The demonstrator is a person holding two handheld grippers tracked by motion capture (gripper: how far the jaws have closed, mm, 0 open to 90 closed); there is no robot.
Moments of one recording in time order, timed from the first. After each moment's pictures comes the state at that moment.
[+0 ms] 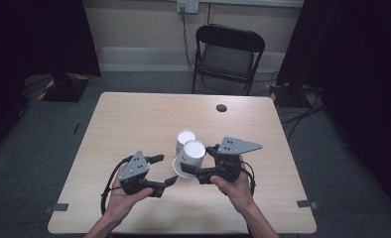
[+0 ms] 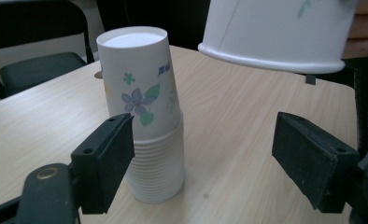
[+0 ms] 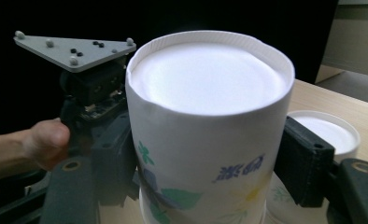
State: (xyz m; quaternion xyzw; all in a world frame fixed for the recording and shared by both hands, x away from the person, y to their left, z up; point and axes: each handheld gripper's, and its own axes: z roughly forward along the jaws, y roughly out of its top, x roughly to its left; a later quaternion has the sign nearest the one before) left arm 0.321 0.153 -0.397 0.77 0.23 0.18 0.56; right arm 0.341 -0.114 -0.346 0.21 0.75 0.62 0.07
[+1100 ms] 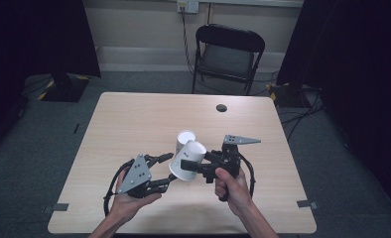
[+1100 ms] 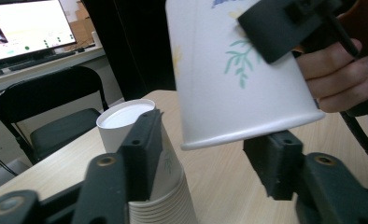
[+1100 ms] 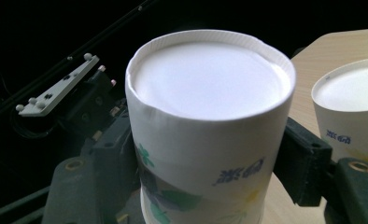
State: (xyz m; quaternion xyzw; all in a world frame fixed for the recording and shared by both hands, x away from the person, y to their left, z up) left arm 0.306 0.140 -0.381 0.75 0.15 0.26 0.59; right arm 0.358 -0.120 -0.363 0.30 0.69 0.65 -0.12
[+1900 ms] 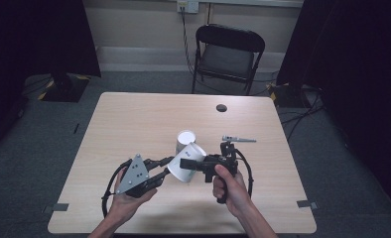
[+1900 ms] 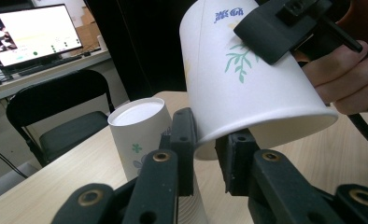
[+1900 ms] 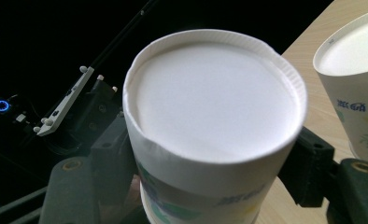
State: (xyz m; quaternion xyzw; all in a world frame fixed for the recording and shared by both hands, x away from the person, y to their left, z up) left arm 0.309 0.147 -0.383 0.74 0.16 0.27 0.59; right arm 0.366 -0.118 -0.375 0.35 0.66 0.64 -0.20
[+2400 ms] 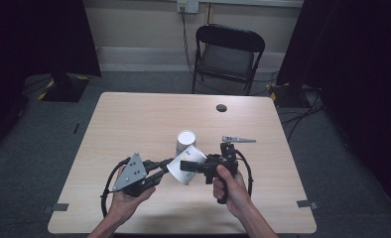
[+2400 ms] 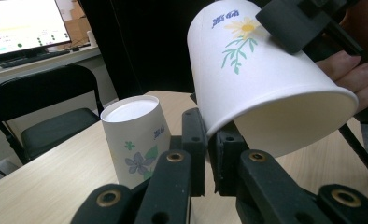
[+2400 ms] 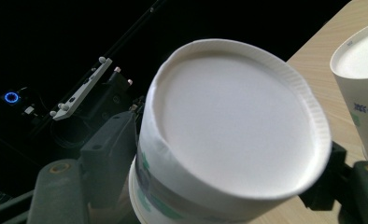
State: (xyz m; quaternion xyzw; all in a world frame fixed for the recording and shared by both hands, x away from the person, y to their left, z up) left arm 0.312 0.151 -0.383 0.74 0.16 0.24 0.61; right arm 0.365 -0.118 -0.374 0.32 0.66 0.64 -0.20
